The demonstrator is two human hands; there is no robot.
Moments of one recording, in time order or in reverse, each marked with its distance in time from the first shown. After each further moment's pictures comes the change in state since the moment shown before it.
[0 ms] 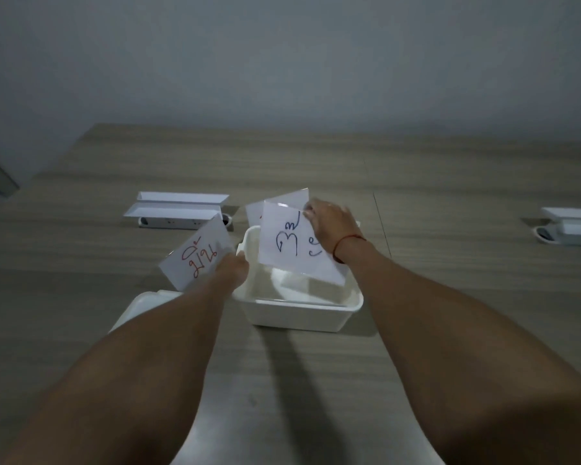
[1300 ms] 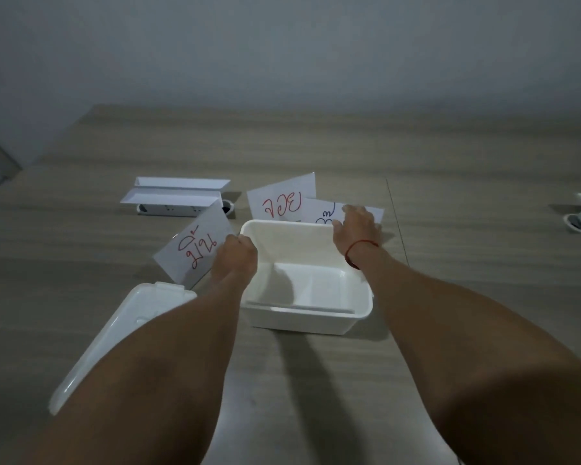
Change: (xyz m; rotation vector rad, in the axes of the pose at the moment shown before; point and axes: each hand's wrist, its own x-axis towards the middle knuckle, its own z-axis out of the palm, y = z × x) left_hand 0.014 0.004 0.021 0.147 0.263 0.068; right_hand 0.002 0.045 0.052 0.067 -0.021 0.397
